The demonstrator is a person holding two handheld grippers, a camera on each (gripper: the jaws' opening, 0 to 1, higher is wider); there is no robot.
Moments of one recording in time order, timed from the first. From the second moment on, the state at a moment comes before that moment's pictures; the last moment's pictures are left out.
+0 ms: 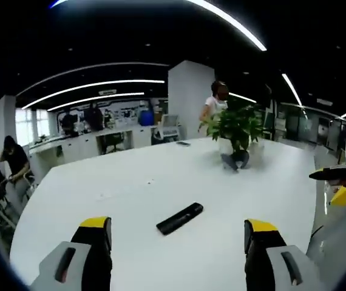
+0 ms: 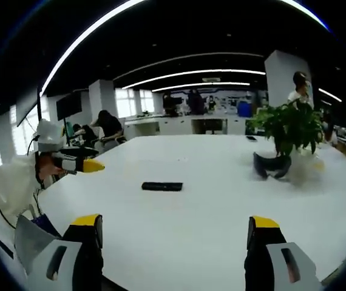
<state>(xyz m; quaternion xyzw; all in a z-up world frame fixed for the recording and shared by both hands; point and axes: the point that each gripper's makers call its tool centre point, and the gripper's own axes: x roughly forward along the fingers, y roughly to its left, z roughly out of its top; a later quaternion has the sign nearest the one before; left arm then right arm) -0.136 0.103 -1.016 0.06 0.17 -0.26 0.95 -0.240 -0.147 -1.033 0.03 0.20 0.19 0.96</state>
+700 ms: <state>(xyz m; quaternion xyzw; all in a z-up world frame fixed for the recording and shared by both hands) -0.210 0.149 -1.023 0.00 0.17 -0.16 0.97 -0.237 -0.157 -1.043 0.01 0.21 0.18 0.96</state>
